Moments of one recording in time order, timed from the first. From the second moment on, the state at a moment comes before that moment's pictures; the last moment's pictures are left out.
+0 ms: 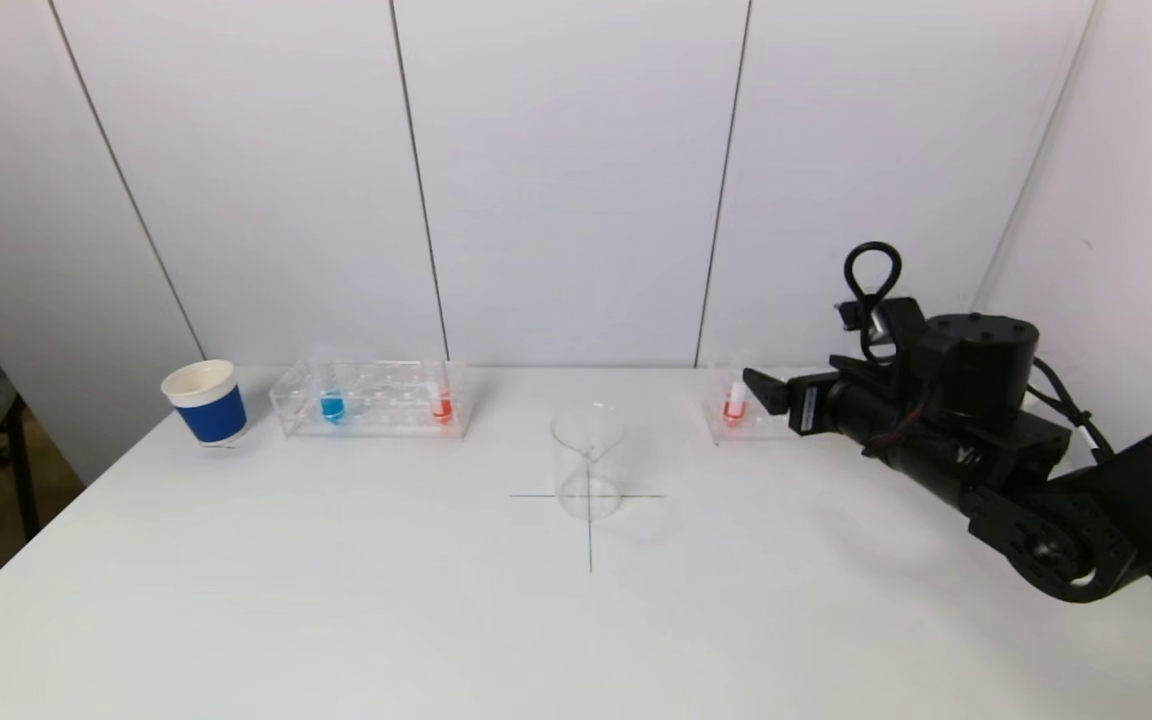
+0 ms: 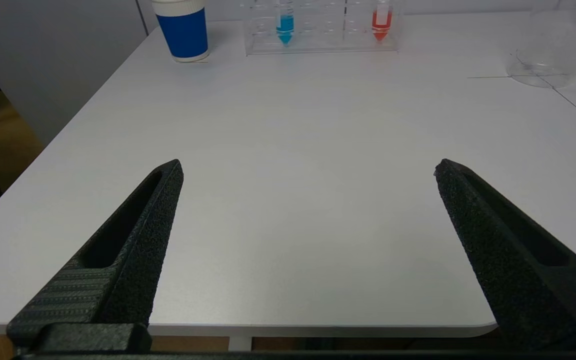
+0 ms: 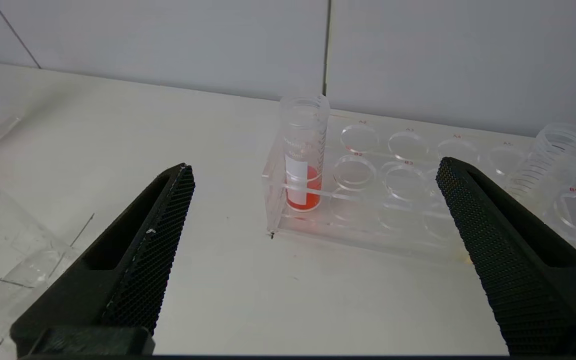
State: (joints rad) left arm 0.00 0.00 -0.04 0.08 0.00 0.01; right arm 0.30 1.97 -0.73 -1.03 -0.09 0.05
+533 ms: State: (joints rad) left arm 0.00 0.00 -0.03 0.08 0.00 0.01; right arm 0.31 2.08 -0.78 -1.14 -0.15 0.03
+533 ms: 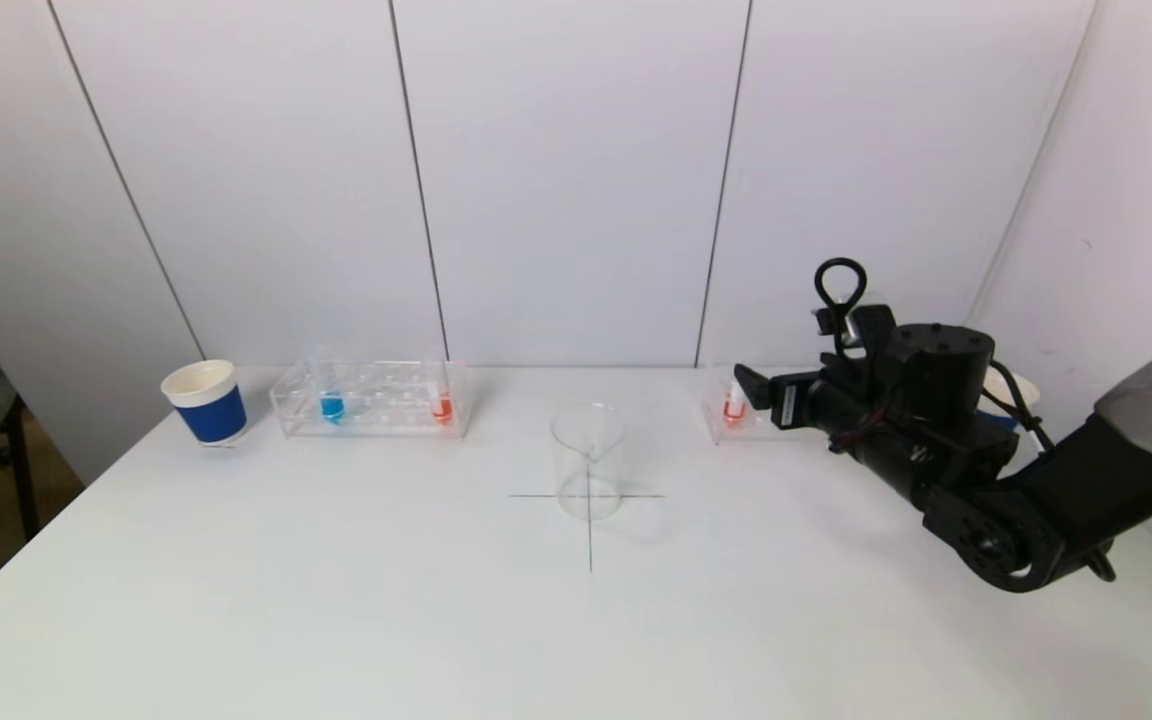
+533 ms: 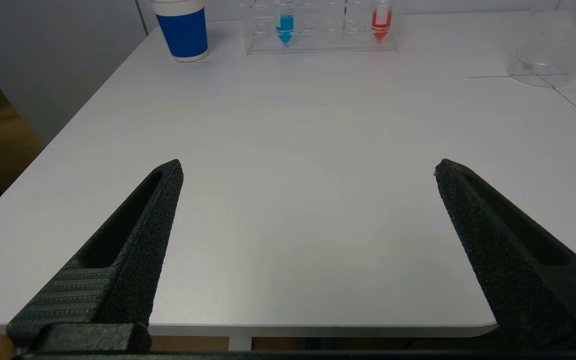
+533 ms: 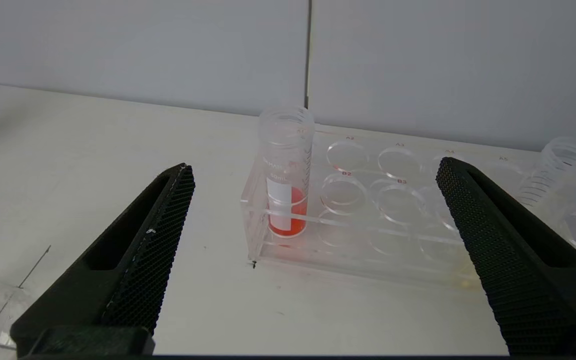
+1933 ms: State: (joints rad) left arm 0.00 0.00 -0.03 0.08 0.00 0.01; right arm 0.33 2.23 -0.86 -1.24 -0.18 0.03
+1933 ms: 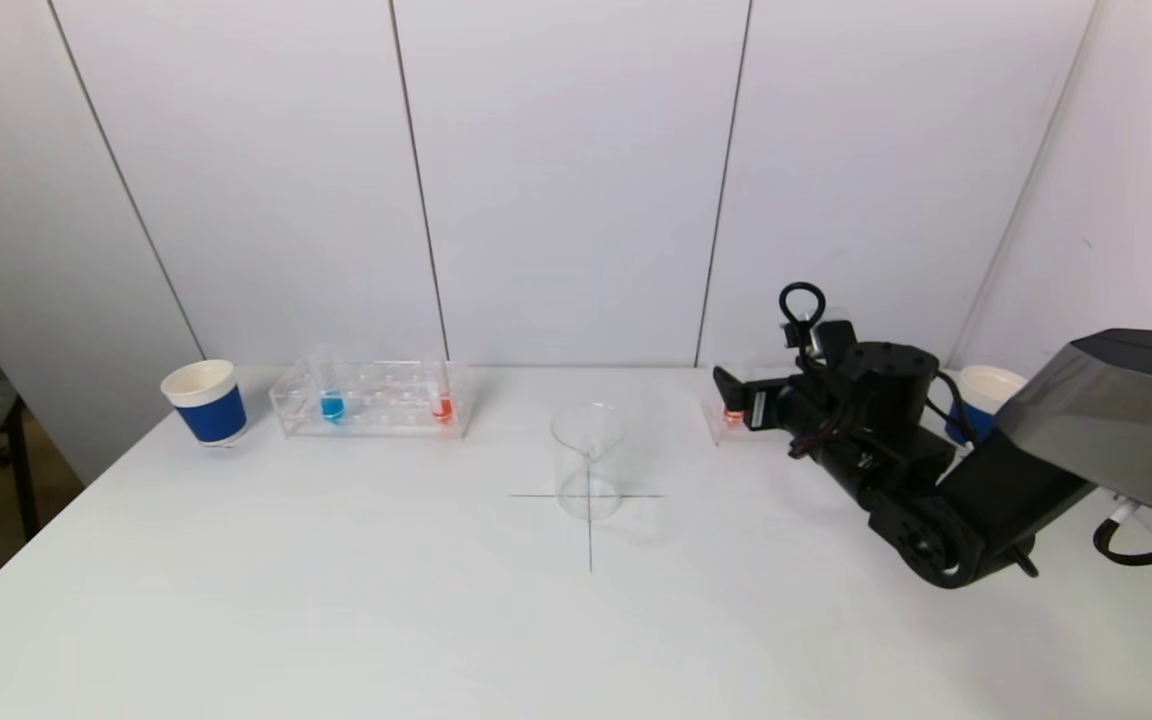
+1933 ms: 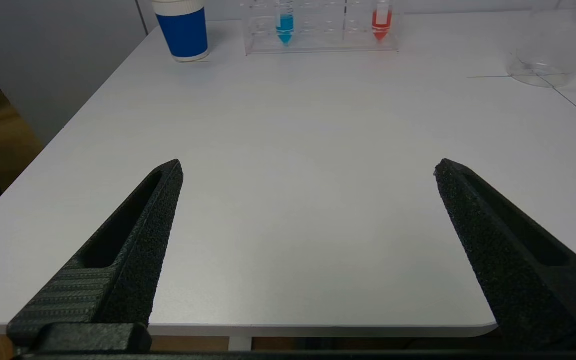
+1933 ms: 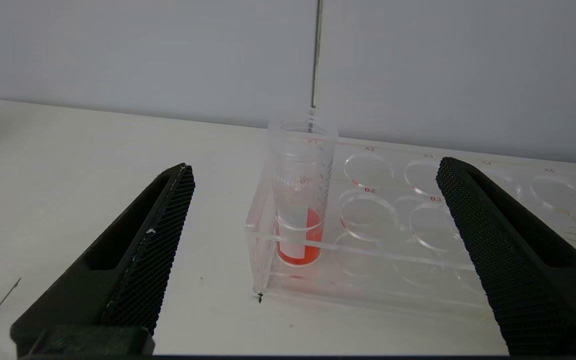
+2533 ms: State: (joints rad) left arm 0.00 0.00 -0.03 0.08 0.00 0.01; right arm 0.33 2.28 -0.95 -1.25 -0.21 0.03
